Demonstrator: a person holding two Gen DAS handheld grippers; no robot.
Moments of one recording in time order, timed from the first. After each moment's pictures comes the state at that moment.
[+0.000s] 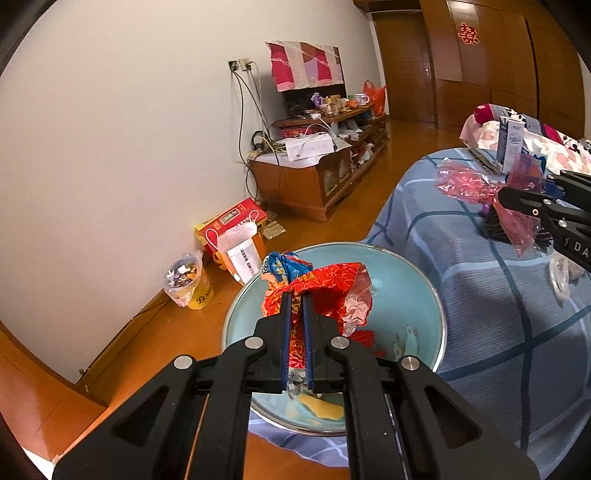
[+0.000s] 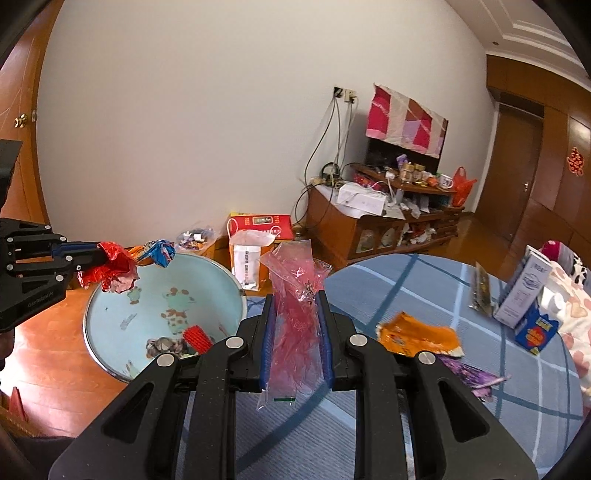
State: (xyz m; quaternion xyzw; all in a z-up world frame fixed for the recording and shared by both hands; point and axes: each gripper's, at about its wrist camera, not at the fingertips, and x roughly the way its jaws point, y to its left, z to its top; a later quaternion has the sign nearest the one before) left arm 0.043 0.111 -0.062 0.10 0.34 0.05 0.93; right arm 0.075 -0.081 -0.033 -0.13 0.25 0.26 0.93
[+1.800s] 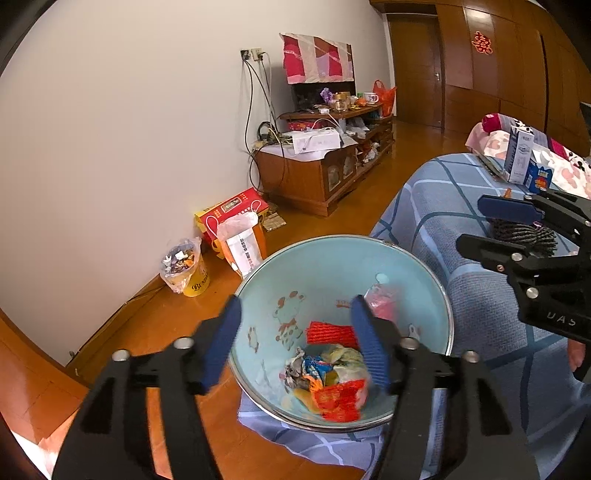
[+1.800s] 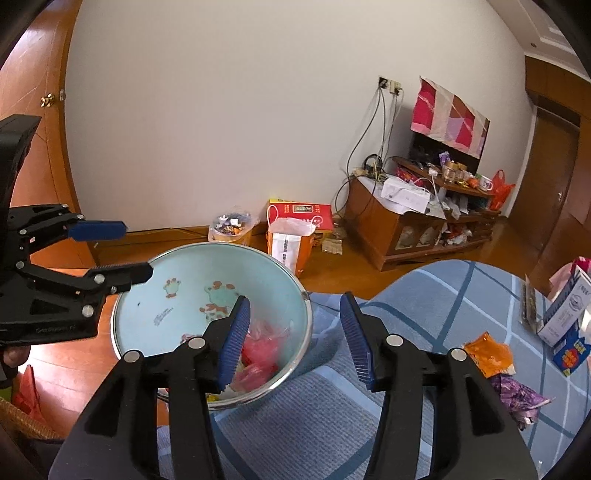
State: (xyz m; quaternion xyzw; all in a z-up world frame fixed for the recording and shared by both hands) left arm 0.040 0.119 -0.068 0.06 0.35 0.06 0.93; right arm 0.076 -0.030 -0.045 -0.15 0.27 0.32 0.90
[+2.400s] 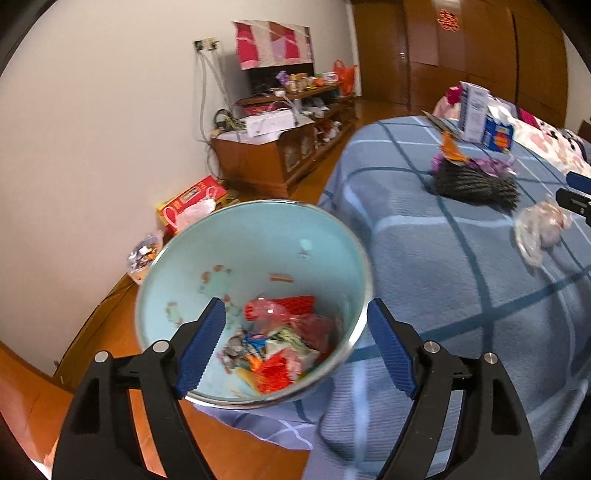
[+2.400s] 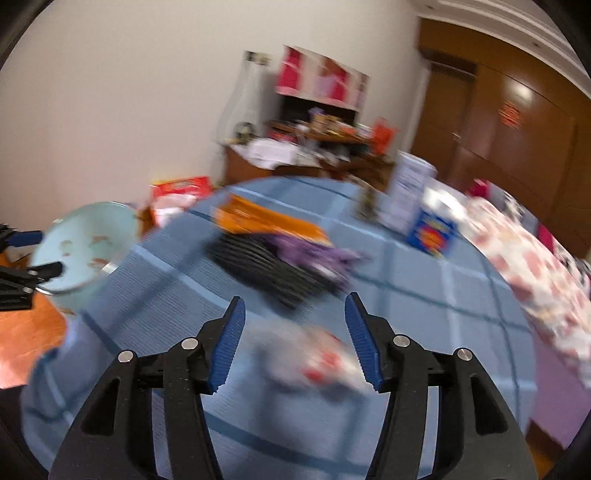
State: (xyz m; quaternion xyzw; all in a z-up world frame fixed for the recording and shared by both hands) left arm 0.037 0.046 -0.106 0.09 0.38 -0.01 0.92; right arm 0.026 -0.223 -0.052 -0.11 0.31 0.08 0.94
